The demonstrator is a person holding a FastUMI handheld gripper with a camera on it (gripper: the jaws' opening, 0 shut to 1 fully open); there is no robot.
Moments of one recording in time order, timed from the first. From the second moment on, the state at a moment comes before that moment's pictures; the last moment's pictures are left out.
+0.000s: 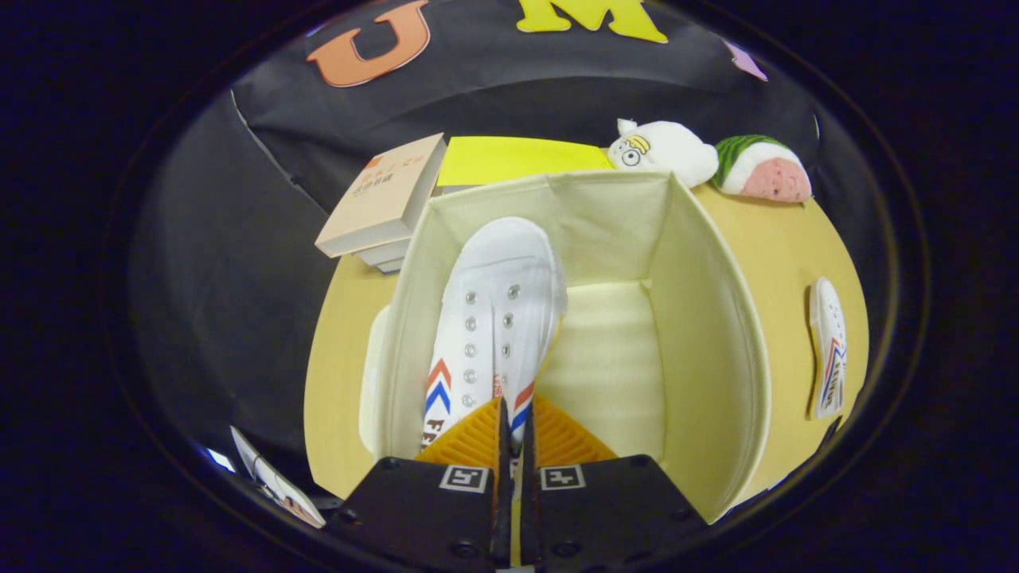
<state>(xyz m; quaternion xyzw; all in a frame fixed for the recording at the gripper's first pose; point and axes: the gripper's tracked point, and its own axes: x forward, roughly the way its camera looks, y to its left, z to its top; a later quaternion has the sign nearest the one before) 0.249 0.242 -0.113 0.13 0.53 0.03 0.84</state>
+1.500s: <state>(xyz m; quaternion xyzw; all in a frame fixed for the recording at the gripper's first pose) 0.172 -0.076 -0.082 0.16 0.42 -0.03 0.89</state>
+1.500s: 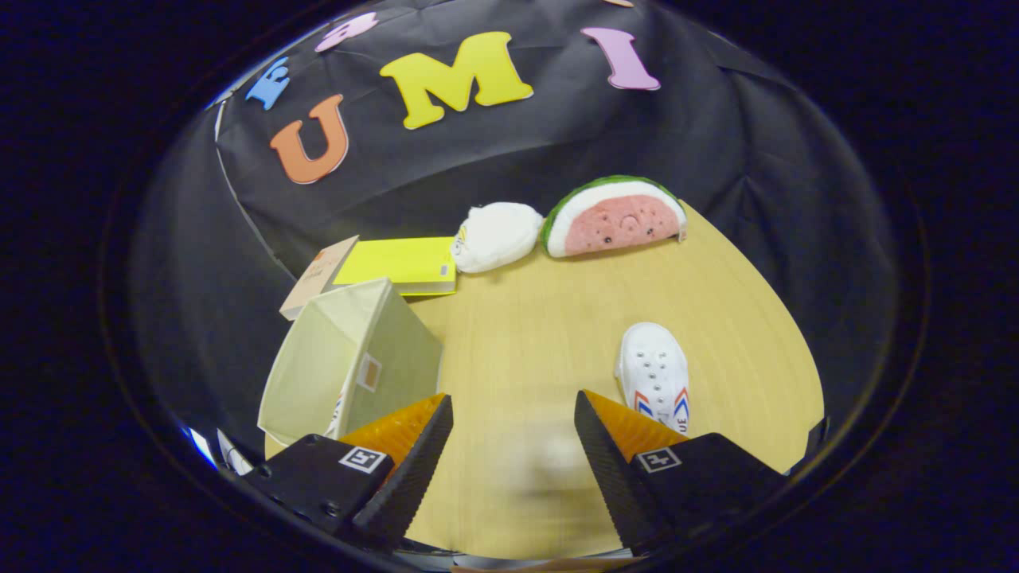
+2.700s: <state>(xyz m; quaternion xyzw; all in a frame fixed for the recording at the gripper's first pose) 0.154 -0.225 -0.214 0.10 0.57 -0.08 0.81</state>
